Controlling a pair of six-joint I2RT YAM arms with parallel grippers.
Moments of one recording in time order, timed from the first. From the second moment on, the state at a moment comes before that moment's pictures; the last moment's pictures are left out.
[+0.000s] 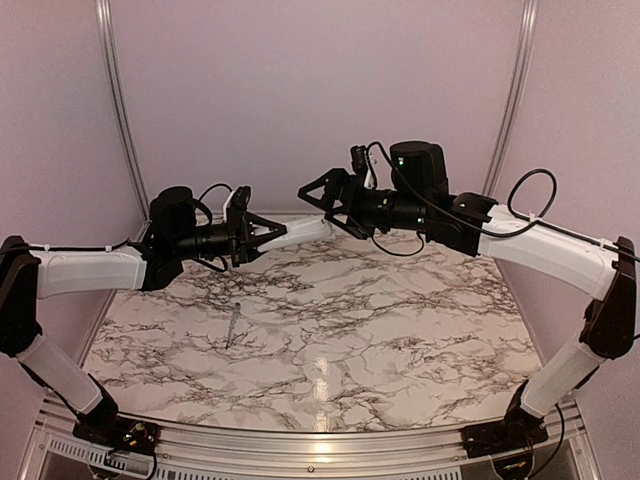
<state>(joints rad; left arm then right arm) -0.59 1.52 0.92 0.57 0.76 -1.20 0.84 1.55 1.41 -0.12 -0.20 0.86</state>
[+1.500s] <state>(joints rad) -0.59 1.52 0.92 0.54 0.73 -1.15 0.81 1.55 1.34 -0.02 -0.29 1.04</state>
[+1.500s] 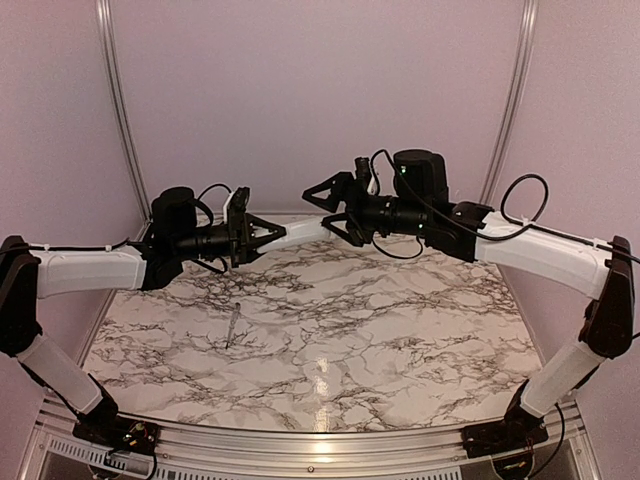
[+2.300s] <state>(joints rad) -0.55 1.47 0.95 0.39 0.71 -0.92 0.75 1.62 1.26 0.32 -0.48 1.19</state>
